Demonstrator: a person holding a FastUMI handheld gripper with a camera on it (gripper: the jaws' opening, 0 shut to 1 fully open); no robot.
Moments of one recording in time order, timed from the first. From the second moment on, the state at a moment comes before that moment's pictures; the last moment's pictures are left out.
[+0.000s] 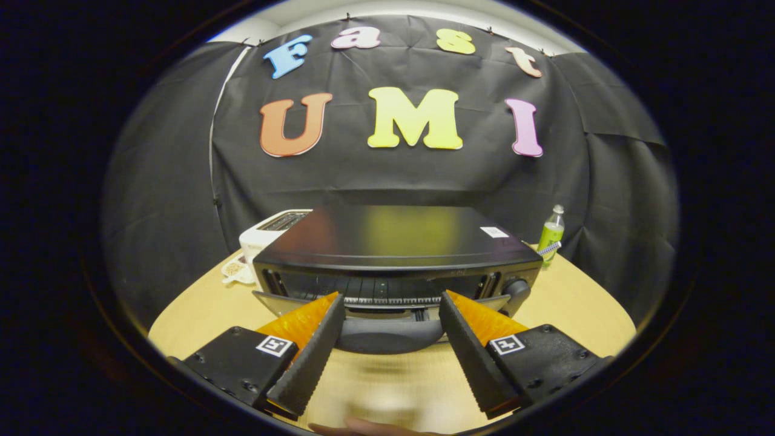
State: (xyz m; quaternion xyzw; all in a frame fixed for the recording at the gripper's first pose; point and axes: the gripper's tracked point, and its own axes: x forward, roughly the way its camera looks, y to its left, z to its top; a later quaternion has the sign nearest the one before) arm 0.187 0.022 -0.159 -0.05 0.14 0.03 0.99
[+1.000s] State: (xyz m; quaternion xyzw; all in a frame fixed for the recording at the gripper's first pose) arm 0.115 0.008 -0.249 -0.08 0.31 0.02 0.95
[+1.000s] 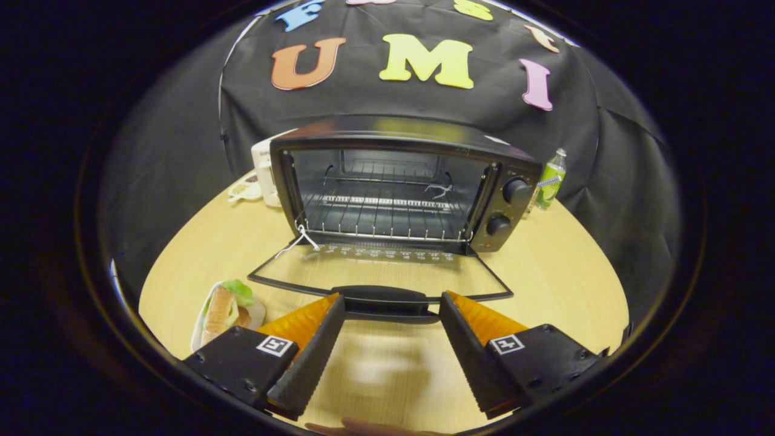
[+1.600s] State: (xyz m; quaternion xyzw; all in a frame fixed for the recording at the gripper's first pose) arm 0.111 0.014 -0.263 -0.03 0.36 0.03 0.93
